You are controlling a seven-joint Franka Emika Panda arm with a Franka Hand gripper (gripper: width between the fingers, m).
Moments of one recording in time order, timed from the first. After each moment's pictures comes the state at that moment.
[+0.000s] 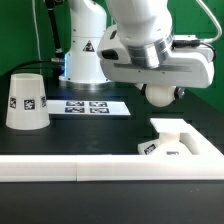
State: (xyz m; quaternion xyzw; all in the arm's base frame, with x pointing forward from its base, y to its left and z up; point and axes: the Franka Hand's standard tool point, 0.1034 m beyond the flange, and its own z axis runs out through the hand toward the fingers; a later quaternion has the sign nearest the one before) arm 0.468 0.116 0.070 -0.91 0.25 0.31 0.13
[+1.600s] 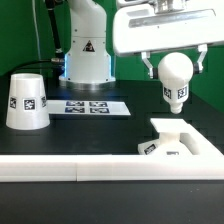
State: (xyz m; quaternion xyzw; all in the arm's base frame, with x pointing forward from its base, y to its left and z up) arm 0.553 0.111 0.136 -0.97 0.06 -0.21 0.07
